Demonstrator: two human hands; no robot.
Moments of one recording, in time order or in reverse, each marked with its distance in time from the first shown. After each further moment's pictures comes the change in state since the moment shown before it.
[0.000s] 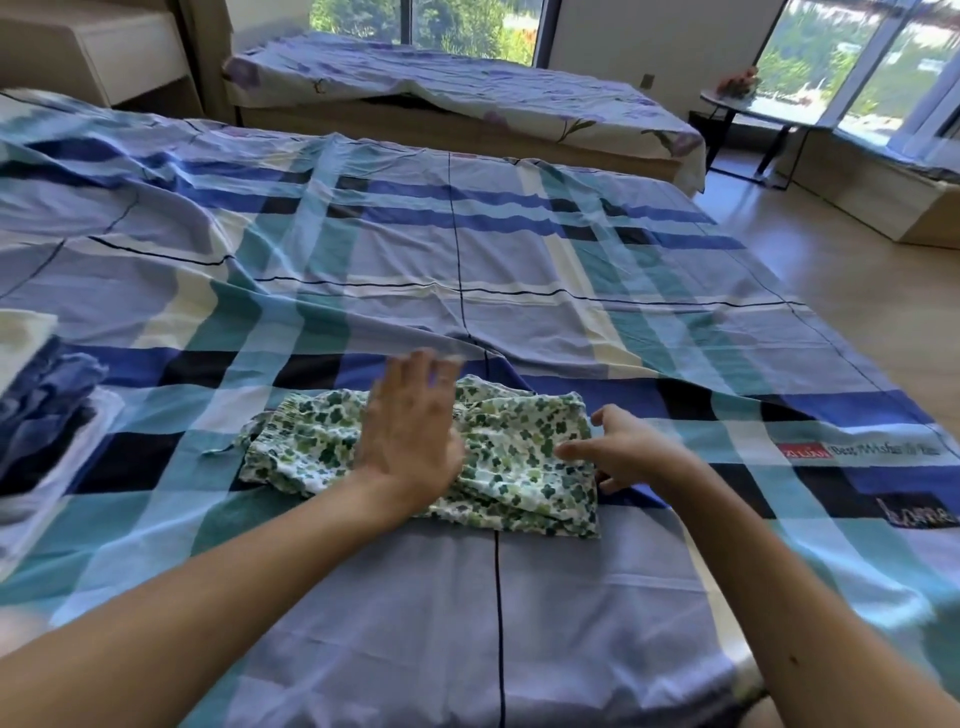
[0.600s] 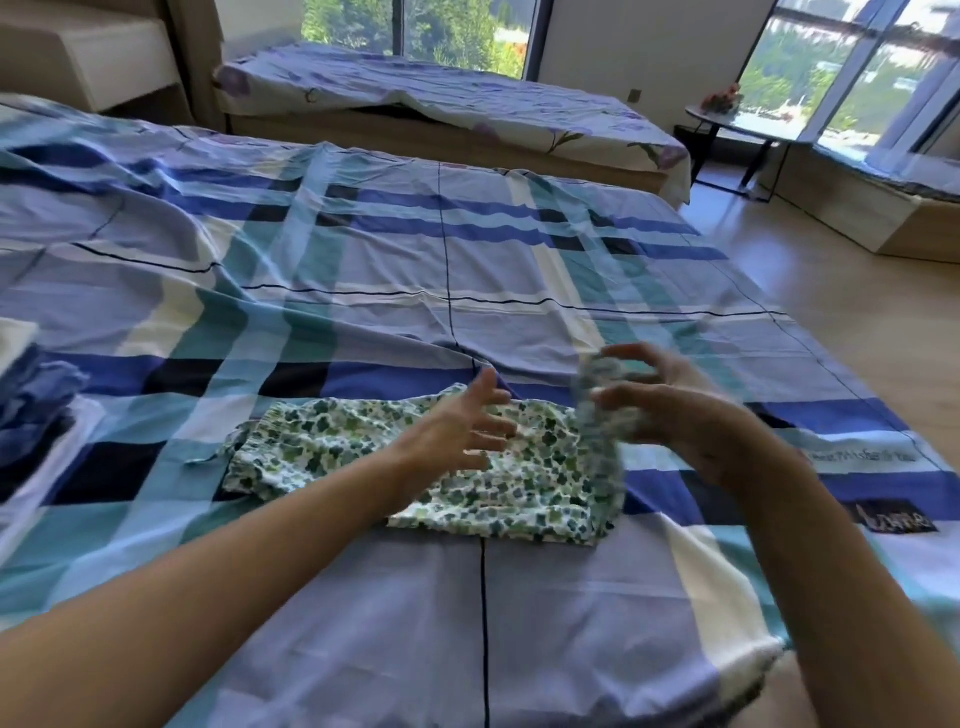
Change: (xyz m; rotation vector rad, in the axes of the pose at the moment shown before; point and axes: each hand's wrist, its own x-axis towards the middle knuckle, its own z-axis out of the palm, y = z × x) left_hand 0.012 0.028 -0.013 -1.303 -0.559 -0.359; right_hand -0.056 -0.023 -0.061 0.558 -0.033 -0.303
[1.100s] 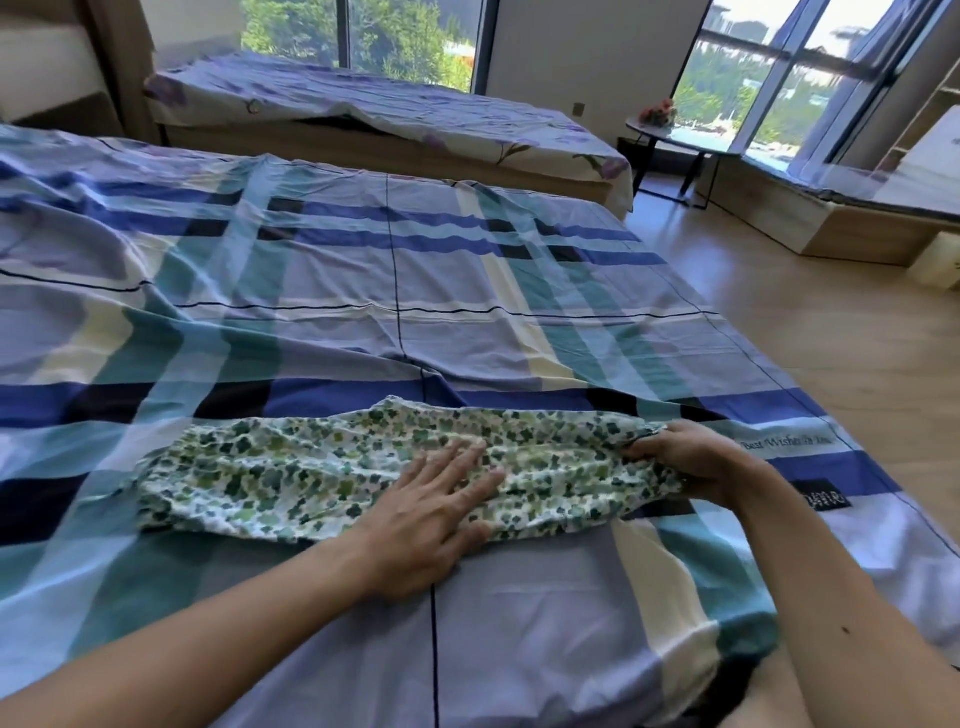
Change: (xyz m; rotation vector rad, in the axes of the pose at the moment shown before) left_hand 0.008 -0.064 0.020 1.313 -0.122 0.367; right_hand 0.012 0.076 -0.093 -0.200 0.220 0.398
